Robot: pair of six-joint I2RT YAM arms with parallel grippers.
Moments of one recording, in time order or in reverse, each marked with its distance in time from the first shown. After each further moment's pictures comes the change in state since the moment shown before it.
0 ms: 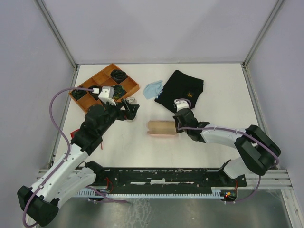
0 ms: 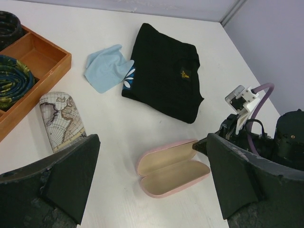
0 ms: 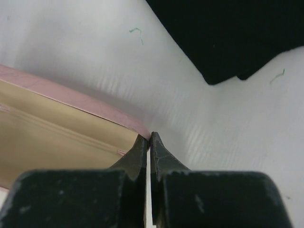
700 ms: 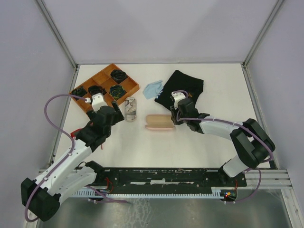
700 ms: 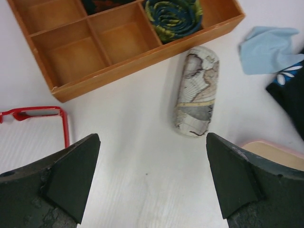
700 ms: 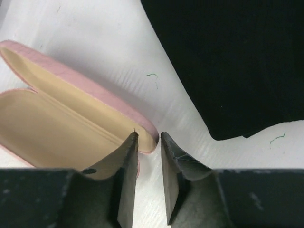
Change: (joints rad) left arm 0.000 0.061 -0.015 -0.325 -0.567 -0.201; right arm -0.122 0.116 0.140 0.034 -0.225 -0.175
